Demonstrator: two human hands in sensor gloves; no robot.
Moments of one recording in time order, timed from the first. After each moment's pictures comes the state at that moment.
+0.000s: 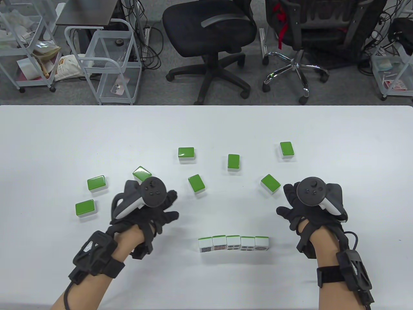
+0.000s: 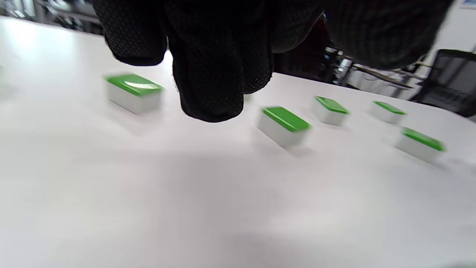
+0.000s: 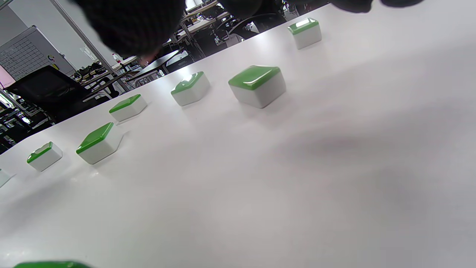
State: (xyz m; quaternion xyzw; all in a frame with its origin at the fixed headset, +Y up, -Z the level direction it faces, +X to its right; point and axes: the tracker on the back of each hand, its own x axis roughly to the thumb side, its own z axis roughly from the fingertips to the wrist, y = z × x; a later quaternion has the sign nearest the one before) left_hand -0.221 -0.667 -0.289 -0.14 -0.03 0.07 0.99; right_hand 0.246 -0.697 -0.295 0.03 0.15 0.97 0.20
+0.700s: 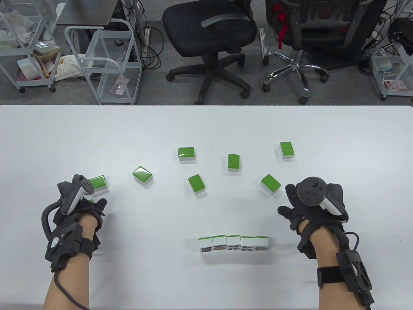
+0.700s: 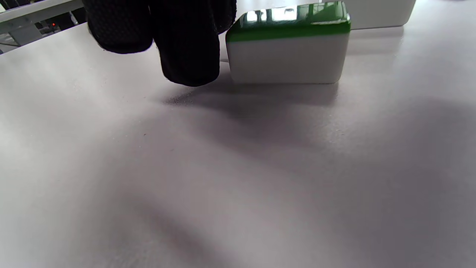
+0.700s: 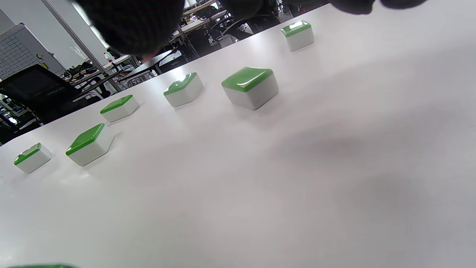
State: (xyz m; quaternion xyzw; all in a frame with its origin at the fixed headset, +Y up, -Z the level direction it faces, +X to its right) left_hand -0.372 -0.752 -0.310 -0.26 0.34 -0.01 0.90; right_hand 0.247 -0.696 -0.295 0.02 0.15 0.97 0.20
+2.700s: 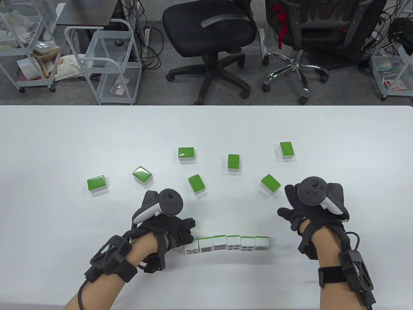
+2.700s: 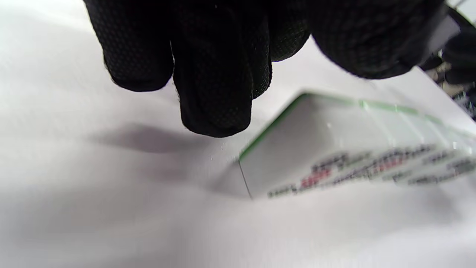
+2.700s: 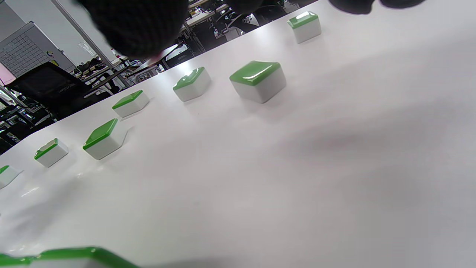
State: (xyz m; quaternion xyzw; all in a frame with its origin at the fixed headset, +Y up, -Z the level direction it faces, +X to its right) left_hand -0.157 -0.726 -0.281 -0.31 -0.13 0.20 0.92; right_hand 0.247 -0.695 -0.294 0.03 0.17 0.96 0.21
